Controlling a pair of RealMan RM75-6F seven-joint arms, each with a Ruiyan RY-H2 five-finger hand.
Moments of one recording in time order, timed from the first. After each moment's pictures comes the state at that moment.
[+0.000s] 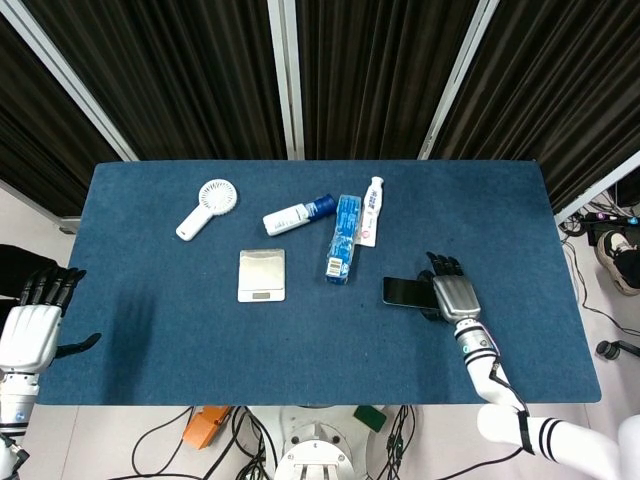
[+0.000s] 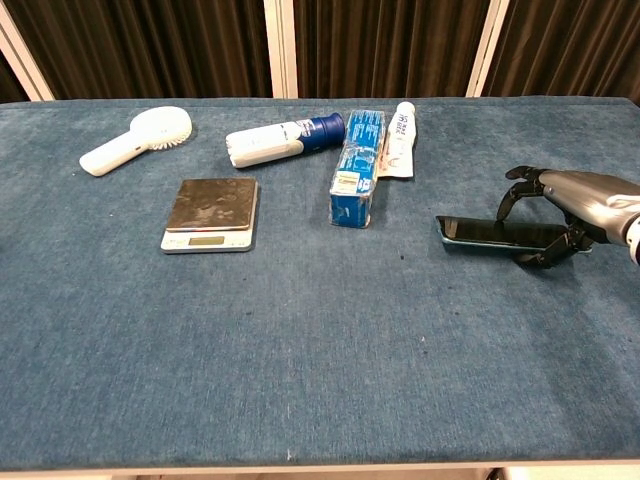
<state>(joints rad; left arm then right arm) -0.11 -1.18 -0.04 -1.51 1.48 1.46 0.05 0.52 -1.62 0.16 -1.36 -1.01 0.97 -0.37</state>
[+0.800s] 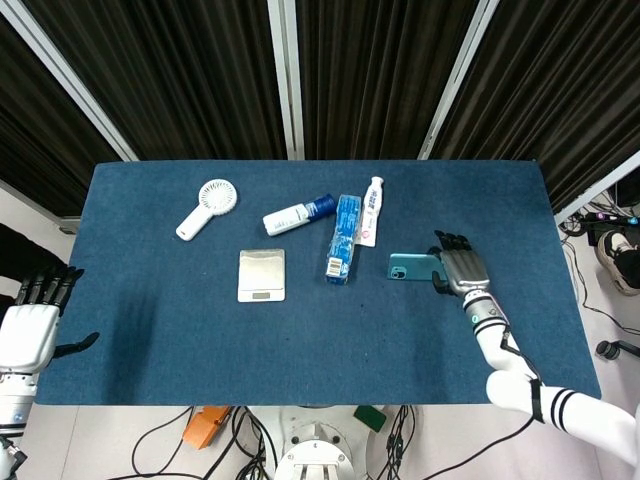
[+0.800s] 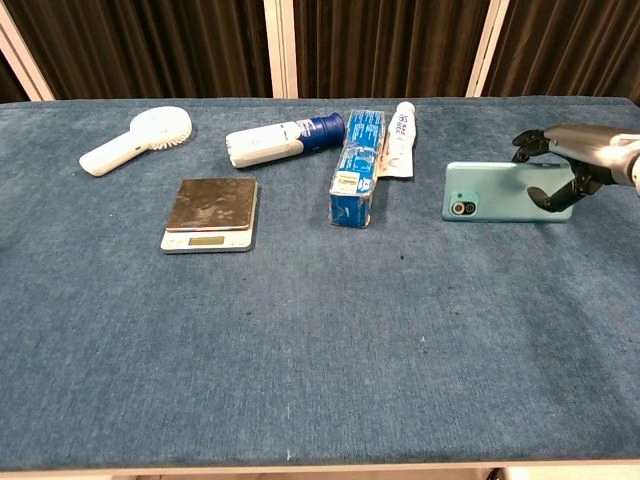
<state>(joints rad) -0.11 -1.16 -0.04 -1.53 1.48 1.46 0.08 0.64 -1.50 0.22 -1.36 -0.89 0.84 -0.37</state>
